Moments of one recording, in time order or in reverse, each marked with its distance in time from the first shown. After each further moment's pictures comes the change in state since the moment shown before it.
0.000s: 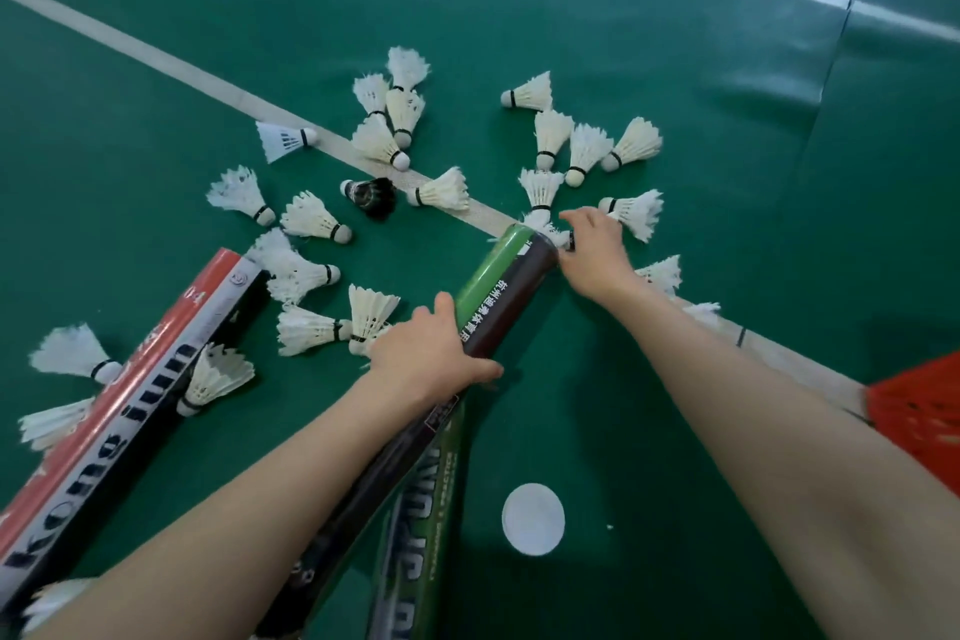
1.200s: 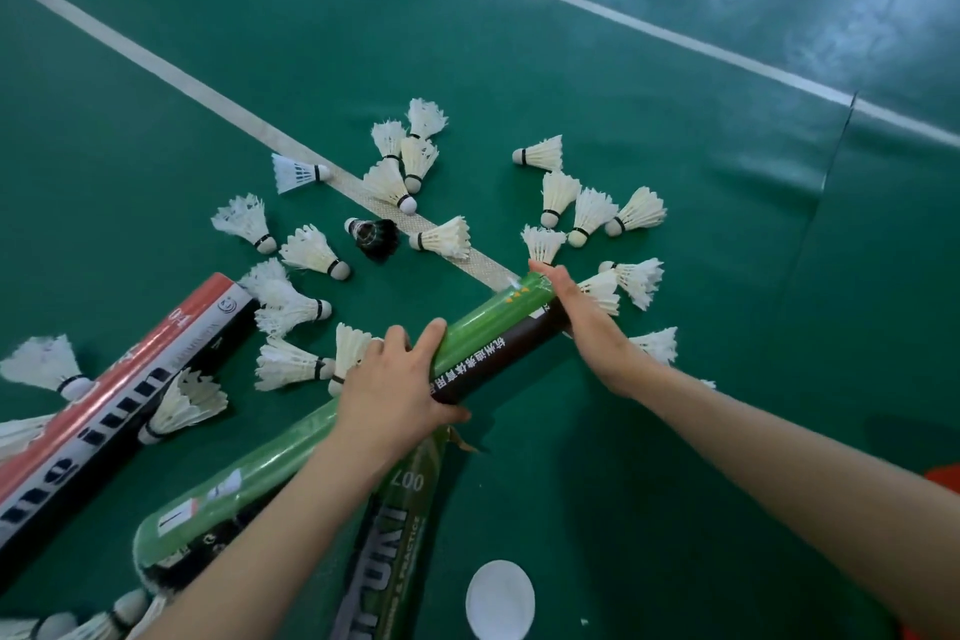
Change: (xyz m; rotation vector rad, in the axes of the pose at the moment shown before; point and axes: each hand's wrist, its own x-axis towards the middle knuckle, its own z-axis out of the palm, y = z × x) left_hand 0.007 -0.005 0.006 -0.033 0.223 0.036; right_hand -0.029 -0.008 -0.018 0.796 -0.315 -0.080
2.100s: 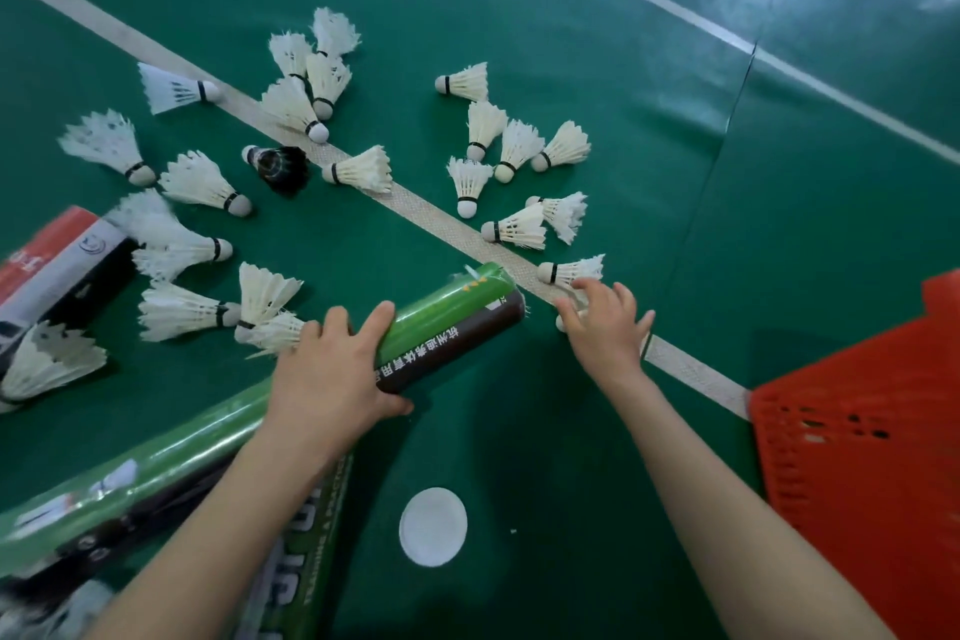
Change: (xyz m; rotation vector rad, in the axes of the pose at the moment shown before) left_hand -0.026 0.009 0.028 0.042 -0.085 0.063; right_hand -0.053 0.093 -0.053 -0.863 0.570 0.246
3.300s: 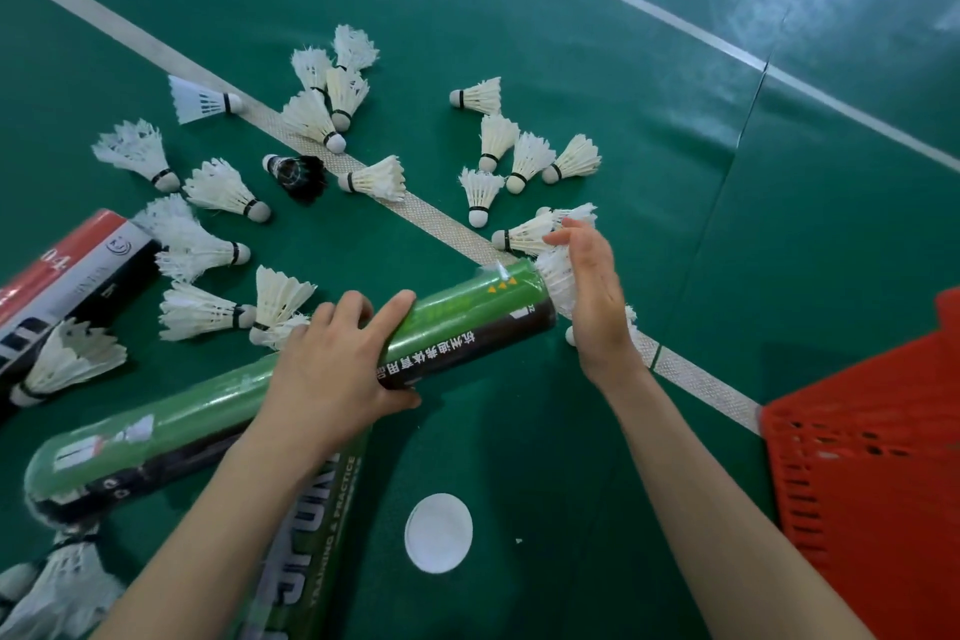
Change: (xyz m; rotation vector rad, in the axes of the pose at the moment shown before) left_hand -0.007 -0.007 -0.011 -0.036 0.157 0.145; right_hand -0.032 -0.075 -0.045 1.005 -0.012 -0.269
